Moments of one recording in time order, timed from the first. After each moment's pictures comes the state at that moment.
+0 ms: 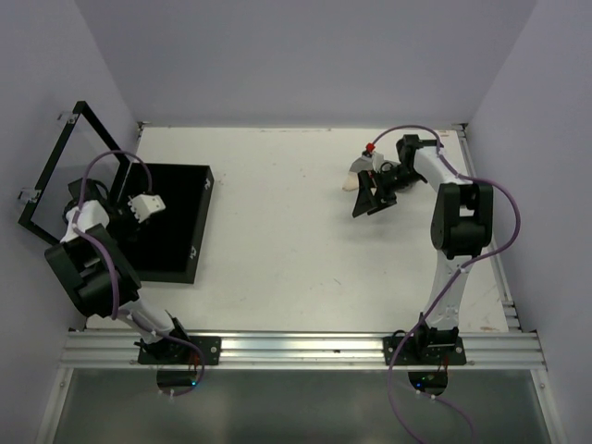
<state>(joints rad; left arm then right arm) 0.60 1.64 1.07 -0.62 0.40 1.56 0.05 2.09 1.66 -1.12 -0.80 -0.44</state>
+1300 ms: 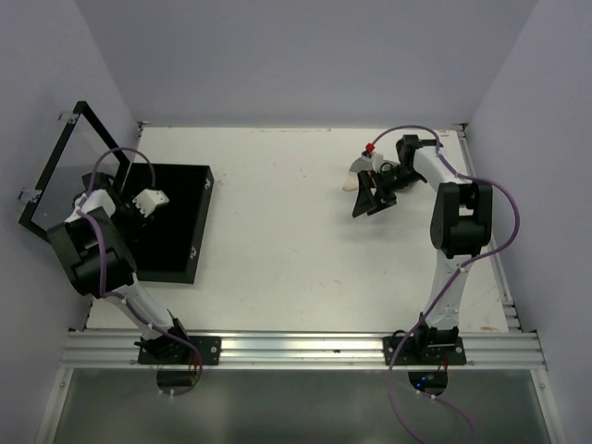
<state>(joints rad) 0.53 1.82 1.15 -0.65 0.24 1.35 0.05 2.11 1.67 -1.13 -0.80 -0.44</state>
